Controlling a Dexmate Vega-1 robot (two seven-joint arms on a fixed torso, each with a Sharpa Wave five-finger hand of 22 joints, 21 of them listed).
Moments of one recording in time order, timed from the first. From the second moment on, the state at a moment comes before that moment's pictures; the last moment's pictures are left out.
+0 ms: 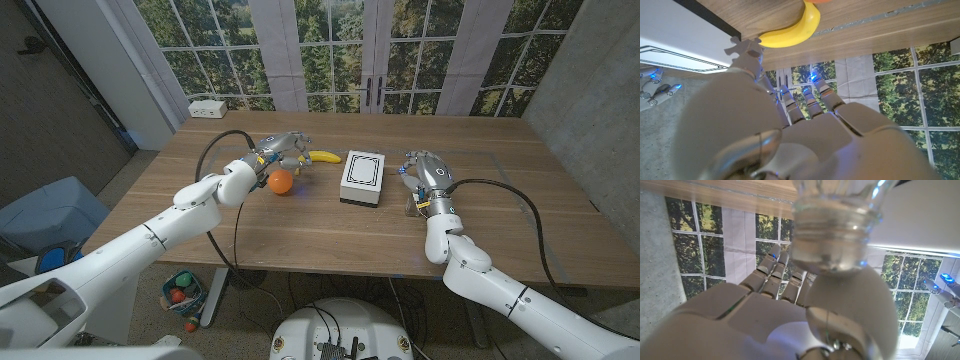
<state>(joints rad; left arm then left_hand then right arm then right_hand) 0.76 0.82 0.63 -1.79 0.49 0.12 0.08 1.06 0.02 0.34 -0.16 0.18 1.05 -0.11 0.36 0.20 0.37 -0.21 0.18 0.18 0.14 -0.04 0.18 0.16 0.31 0.02 0.20 0.17 -1.02 -0.68 -0.66 -1.83 -0.59 -0.56 -0.62 1.08 0.07 0.31 -0.14 0.20 1.07 -0.10 0.41 0.24 0.57 -0.18 0.23 0.32 0.29 -0.04 0.34 0.46 0.31 -0.01 0.53 0.19</state>
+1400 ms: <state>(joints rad) 0.78 0.77 0.56 -1.63 0.29 -0.21 0.20 0.57 0.19 0.22 0.07 0.22 -0.08 -0.17 0.17 0.18 -0.12 -0.10 0.17 0.17 -0.14 -0.03 0.17 0.17 0.09 -0.02 0.19 0.18 -1.07 -0.73 -0.54 -1.83 -0.37 -0.24 -0.65 0.42 0.21 0.26 0.15 0.18 0.35 -0.14 0.18 0.19 0.28 -0.07 0.20 0.27 0.15 -0.04 0.29 0.52 0.23 -0.03 0.48 0.19</state>
